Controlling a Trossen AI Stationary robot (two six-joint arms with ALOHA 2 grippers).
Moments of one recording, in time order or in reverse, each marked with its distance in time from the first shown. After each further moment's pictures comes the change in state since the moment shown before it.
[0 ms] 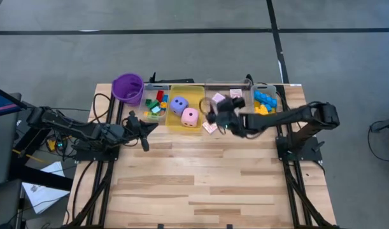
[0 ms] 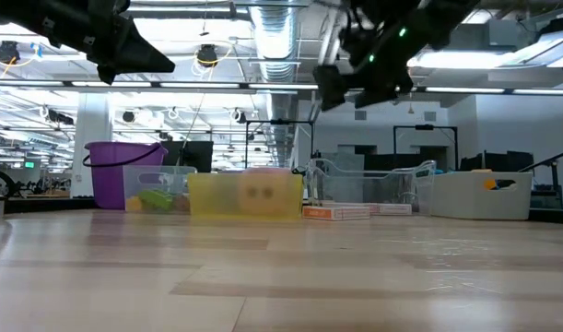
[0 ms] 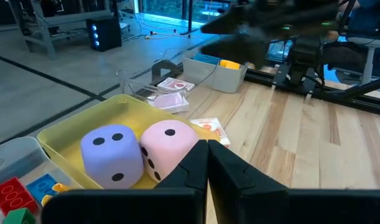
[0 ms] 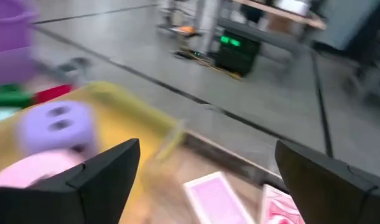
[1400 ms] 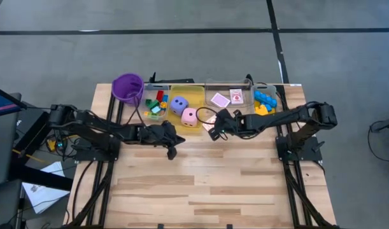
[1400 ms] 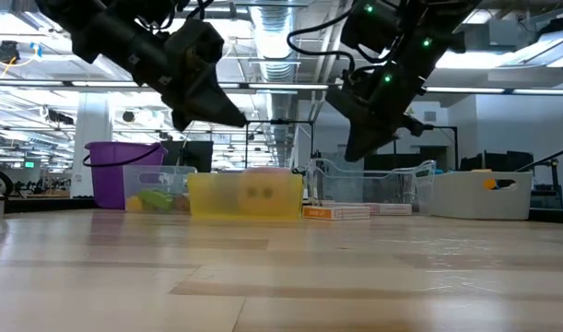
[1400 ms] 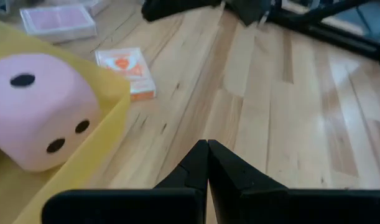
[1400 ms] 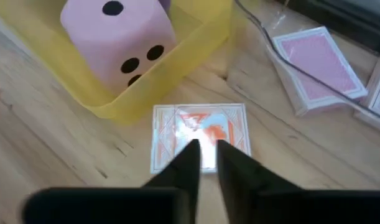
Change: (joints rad) left arm 0.178 0.695 0.219 0.219 0.501 -0.106; right arm 0.002 0.027 -0.001 -0.363 -0.518 0.351
